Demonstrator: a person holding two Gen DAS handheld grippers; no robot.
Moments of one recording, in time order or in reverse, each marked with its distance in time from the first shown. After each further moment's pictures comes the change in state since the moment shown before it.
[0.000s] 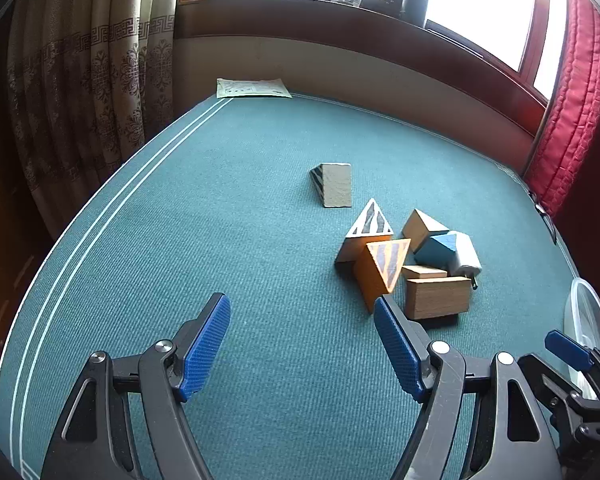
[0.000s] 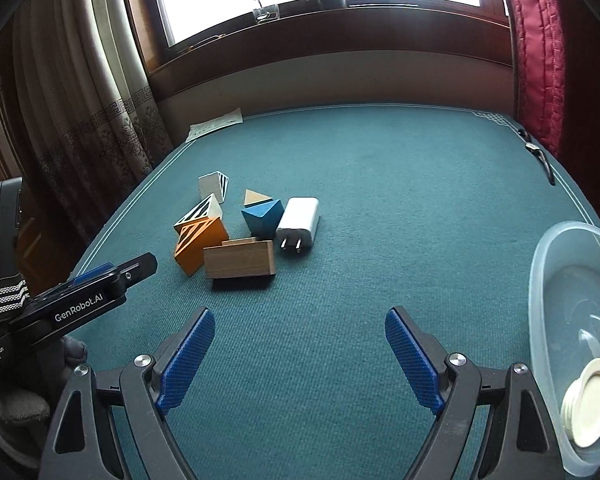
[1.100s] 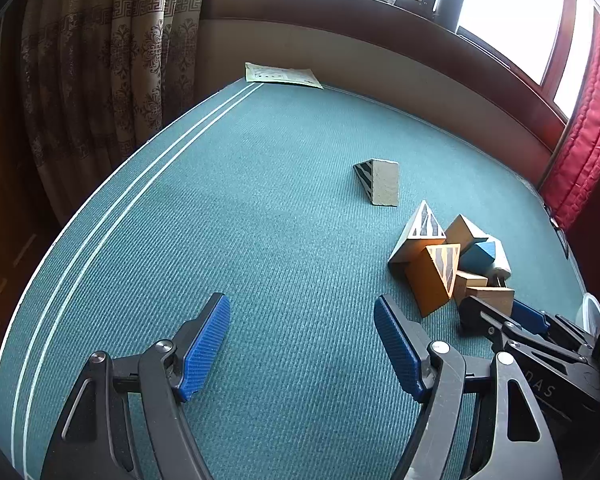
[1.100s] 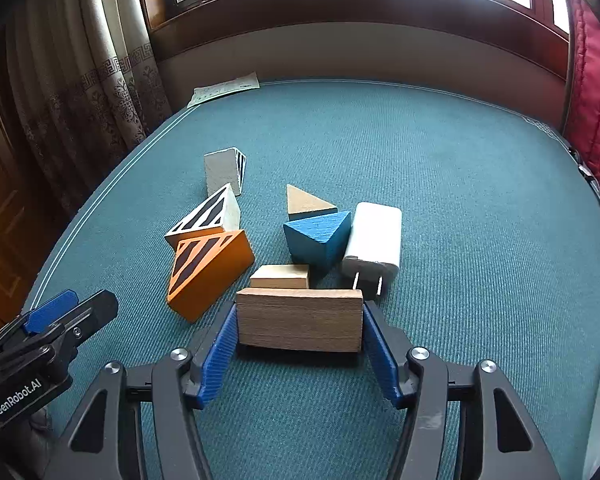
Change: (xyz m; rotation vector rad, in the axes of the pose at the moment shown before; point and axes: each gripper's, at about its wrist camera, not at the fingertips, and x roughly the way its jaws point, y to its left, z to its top) left arm 0.011 0.034 -0.001 -0.067 0.027 0.006; right arm 0.077 0.035 0.030 -0.068 0.091 -0.037
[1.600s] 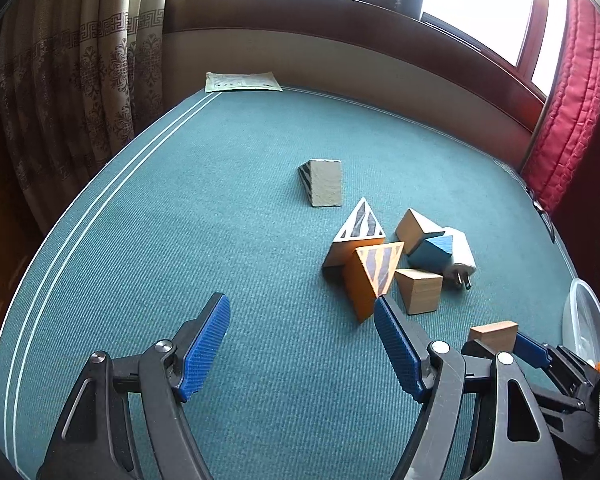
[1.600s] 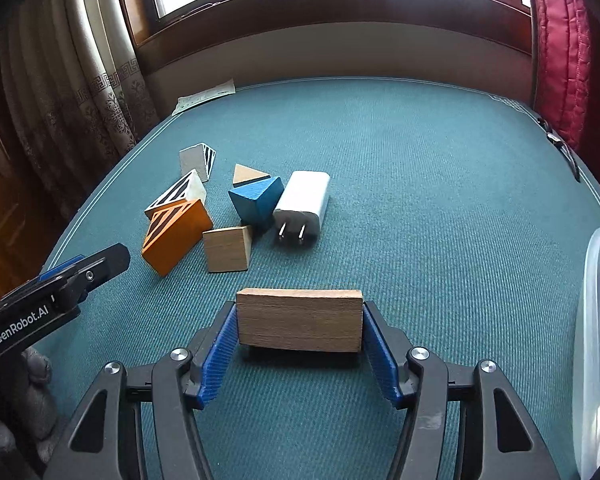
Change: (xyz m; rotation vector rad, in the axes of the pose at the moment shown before) left arm 0.002 -0.050 0.005 0.080 0.001 -0.030; right arm -0.031 -0.035 -0.029 0.057 -0.015 0.001
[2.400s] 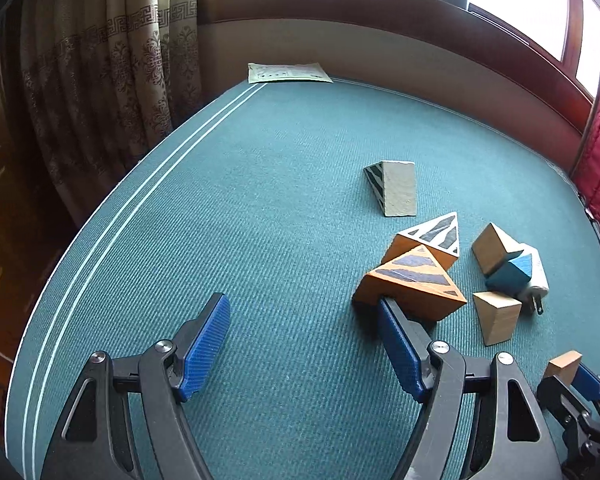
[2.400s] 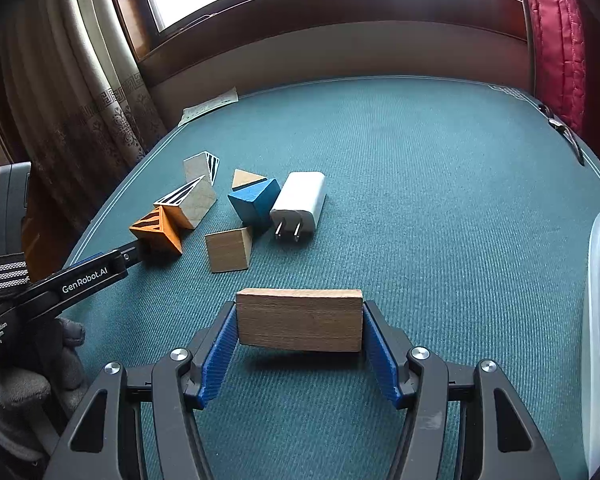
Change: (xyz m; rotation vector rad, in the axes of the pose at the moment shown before) left arm 0.028 0.025 0.008 -0.039 0.017 0.171; right arm -0.002 -0.011 -0.005 0.038 -0.020 0.066
